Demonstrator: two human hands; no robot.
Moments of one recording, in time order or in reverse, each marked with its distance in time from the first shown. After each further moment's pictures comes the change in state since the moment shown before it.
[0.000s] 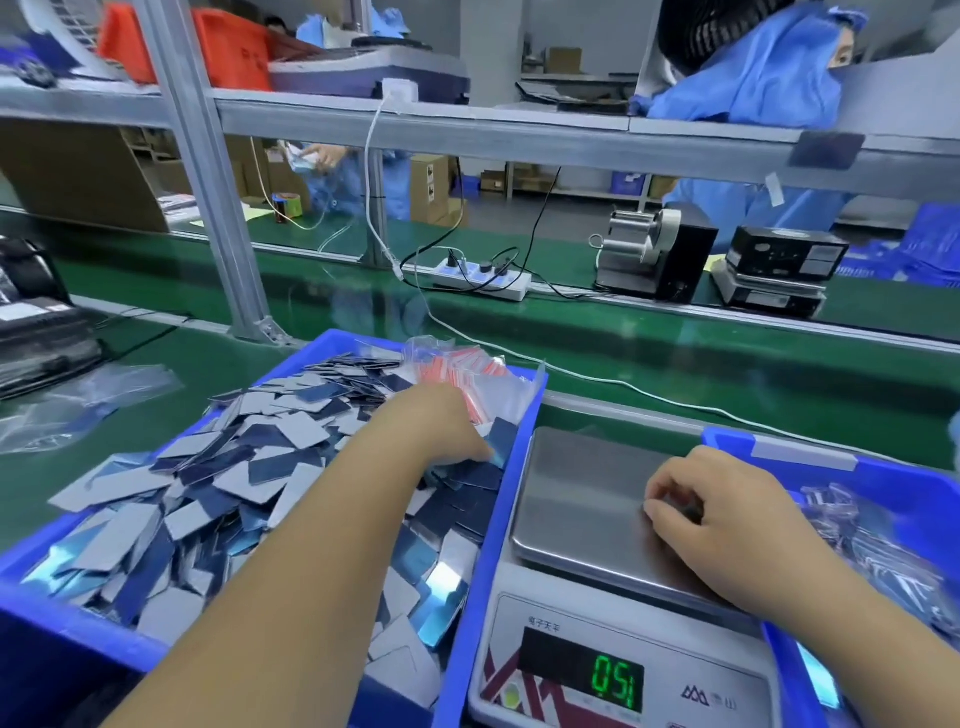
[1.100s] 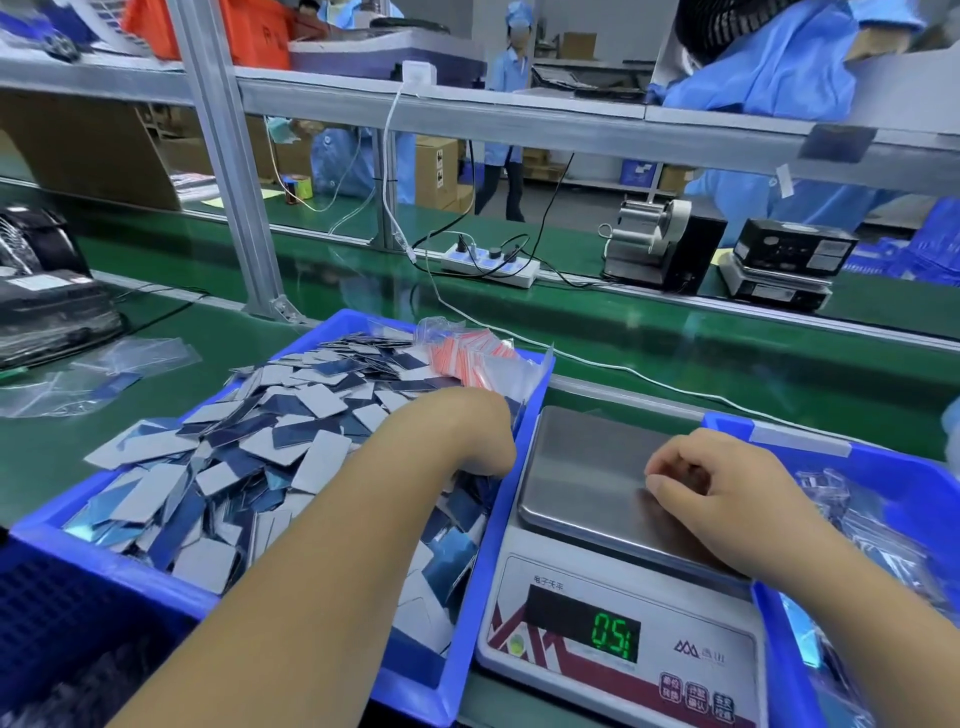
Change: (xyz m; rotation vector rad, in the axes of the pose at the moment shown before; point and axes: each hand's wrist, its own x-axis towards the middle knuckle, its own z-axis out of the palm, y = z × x) left_hand -0.033 0.019 0.002 0.127 -0.152 0.156; right_hand -0.004 0.002 -0.001 0.143 0.032 -0.015
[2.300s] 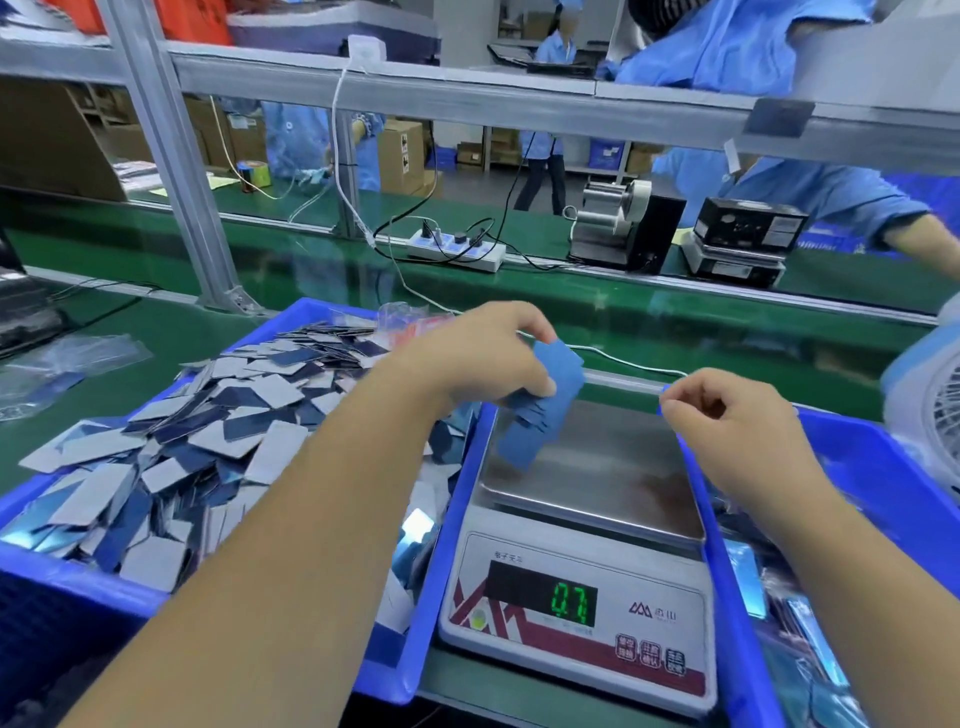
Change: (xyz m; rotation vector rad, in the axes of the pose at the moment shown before) left_hand -0.001 0.033 -0.024 -0.824 0.142 0.280; right_hand 0.005 0.019 -0.018 0.231 0.289 0.225
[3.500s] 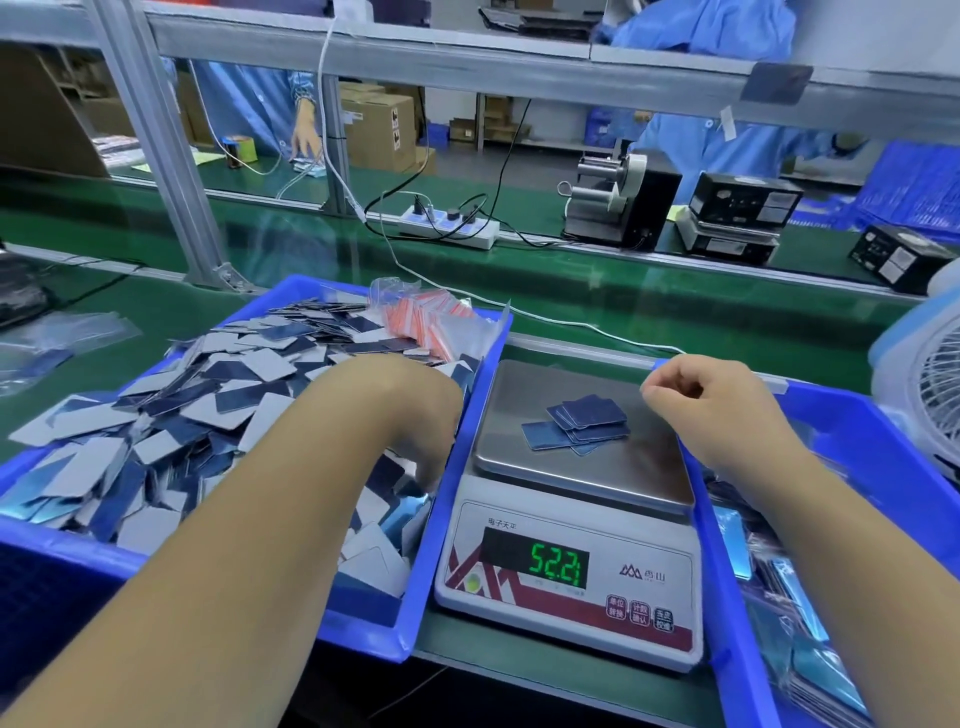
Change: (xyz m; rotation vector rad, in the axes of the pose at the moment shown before) left_hand -0.037 -0.025 -0.006 1.029 -0.429 -0.252; right_hand -0.002 0.004 0.004 -0.008 -0.121 0.031
